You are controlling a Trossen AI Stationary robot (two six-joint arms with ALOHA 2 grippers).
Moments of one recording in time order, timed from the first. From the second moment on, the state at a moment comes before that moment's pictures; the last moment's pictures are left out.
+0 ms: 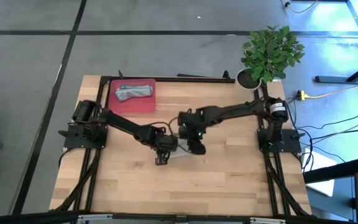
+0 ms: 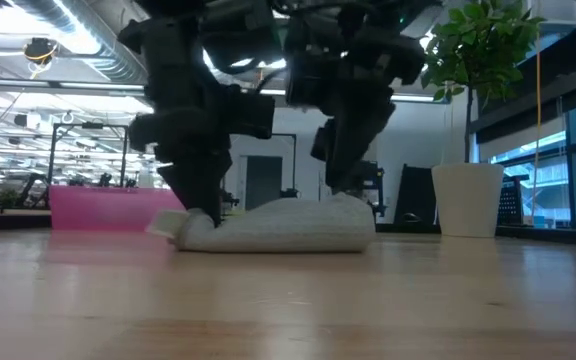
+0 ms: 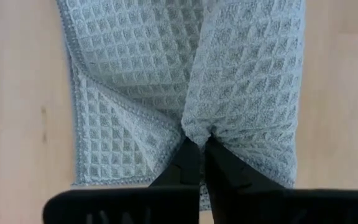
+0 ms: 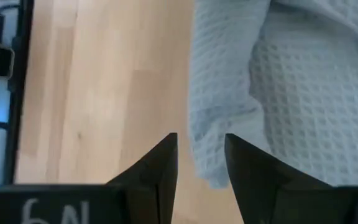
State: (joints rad) left arm -0.16 1.87 1.10 -0.56 -0.09 -0.28; right arm -0.04 1.92 1.38 -0.69 -0.47 -0.07
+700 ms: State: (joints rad) left arm -0.38 1.86 1.10 -0.57 -0.10 -0.40; right arm 0.20 1.90 1.29 -0.51 -0.24 -0.06
